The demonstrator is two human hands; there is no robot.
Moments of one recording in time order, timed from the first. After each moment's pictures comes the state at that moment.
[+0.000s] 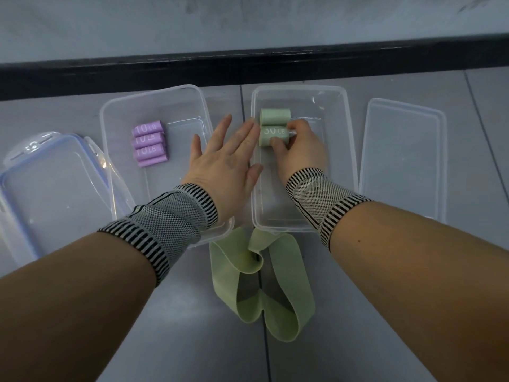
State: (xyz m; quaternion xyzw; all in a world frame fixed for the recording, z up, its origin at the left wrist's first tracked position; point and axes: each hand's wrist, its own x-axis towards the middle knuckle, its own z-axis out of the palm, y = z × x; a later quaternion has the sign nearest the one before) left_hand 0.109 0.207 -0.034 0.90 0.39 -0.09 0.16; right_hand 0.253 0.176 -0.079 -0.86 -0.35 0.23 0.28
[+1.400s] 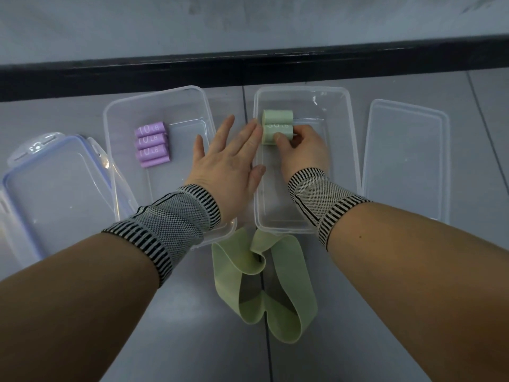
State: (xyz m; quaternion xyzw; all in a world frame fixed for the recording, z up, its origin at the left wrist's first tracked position) left_hand 0.109 0.208 -0.036 0.90 0.39 -0.08 0.15; right_hand 0.251 0.181 -0.088 -0.86 -0.28 0.25 0.35
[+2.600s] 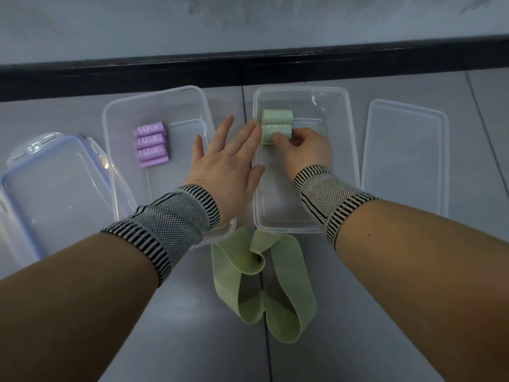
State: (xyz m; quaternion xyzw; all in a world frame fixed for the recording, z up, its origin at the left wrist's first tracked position) left_hand 0.109 0.208 -0.037 0.90 0.39 -0.08 0.15; right_hand 0.256 0.174 -0.072 -0.84 -0.28 0.29 0.35
